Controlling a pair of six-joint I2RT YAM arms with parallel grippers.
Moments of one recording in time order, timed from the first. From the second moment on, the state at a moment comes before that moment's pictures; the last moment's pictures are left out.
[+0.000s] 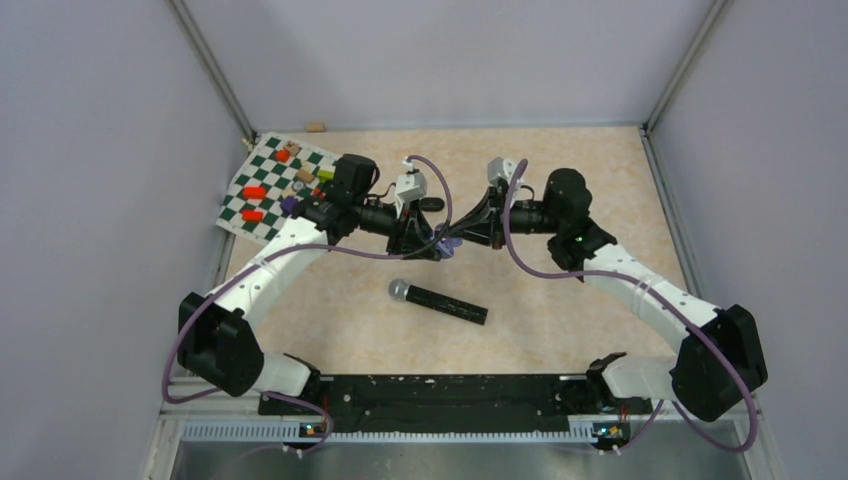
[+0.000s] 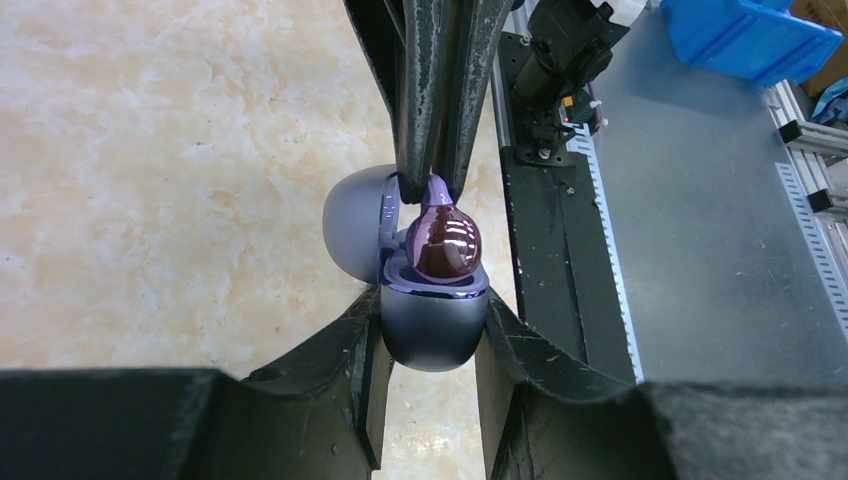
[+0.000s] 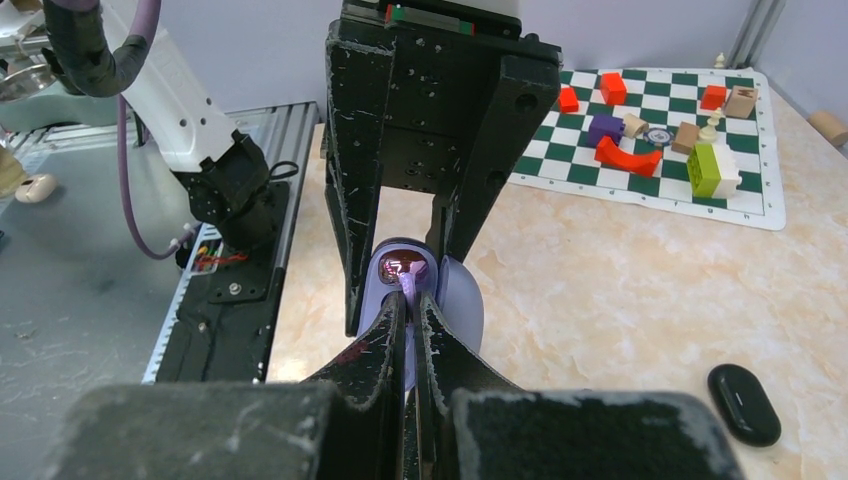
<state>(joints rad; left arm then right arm) -0.46 1.40 1.19 -0.48 1.16 0.33 0.53 1.25 0.90 0.35 -1.01 0.07</state>
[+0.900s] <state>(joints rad) -0.46 1.40 1.19 -0.48 1.13 0.33 0.55 1.27 0.90 0.32 -0.97 0.04</state>
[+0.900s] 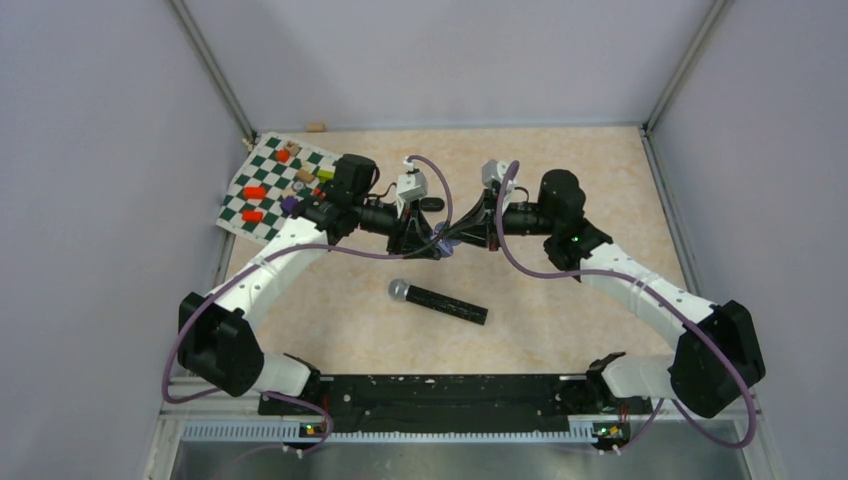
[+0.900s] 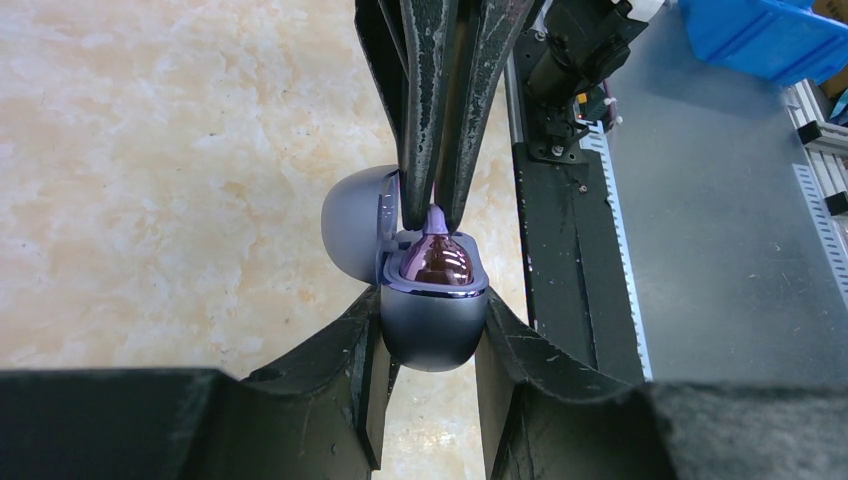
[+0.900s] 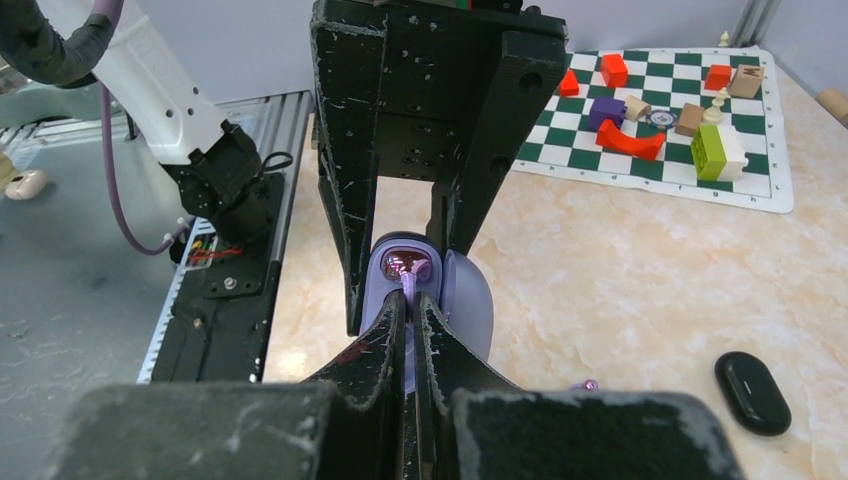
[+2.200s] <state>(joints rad) -0.47 1.40 1.18 -0.47 1.16 0.33 0.55 1.21 0.88 0.38 -0.91 0.06</state>
